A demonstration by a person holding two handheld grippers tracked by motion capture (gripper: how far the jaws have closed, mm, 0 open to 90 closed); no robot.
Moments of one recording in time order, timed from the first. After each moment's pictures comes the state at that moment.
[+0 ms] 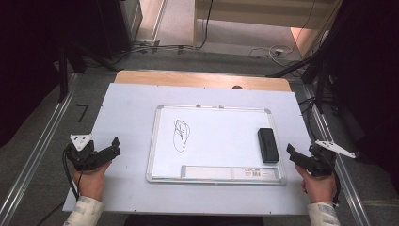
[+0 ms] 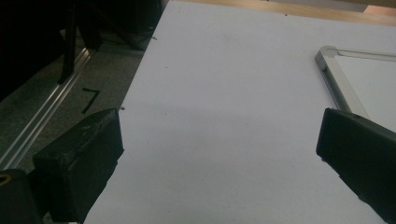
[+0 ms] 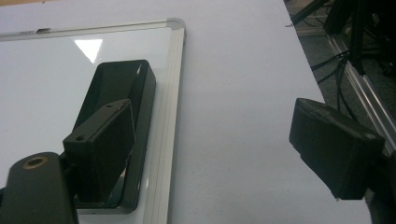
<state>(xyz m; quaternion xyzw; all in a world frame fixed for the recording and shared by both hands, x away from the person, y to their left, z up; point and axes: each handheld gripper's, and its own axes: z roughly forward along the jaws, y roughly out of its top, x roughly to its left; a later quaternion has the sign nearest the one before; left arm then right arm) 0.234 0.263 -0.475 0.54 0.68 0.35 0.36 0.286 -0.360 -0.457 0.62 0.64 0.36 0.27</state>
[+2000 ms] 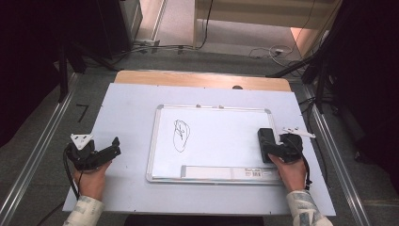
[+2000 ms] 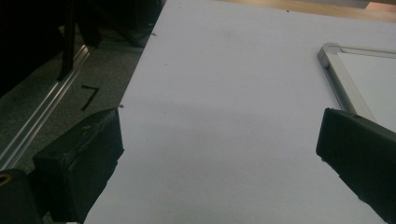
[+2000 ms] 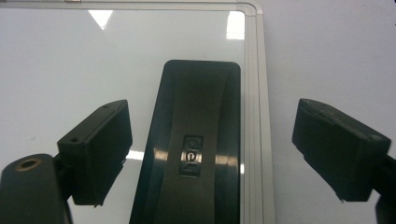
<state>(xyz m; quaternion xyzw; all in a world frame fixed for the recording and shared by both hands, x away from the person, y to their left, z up) 0.237 0.264 -0.477 0.54 0.68 0.35 0.35 0.333 -0.292 -0.472 0.59 0.69 0.33 0.24</state>
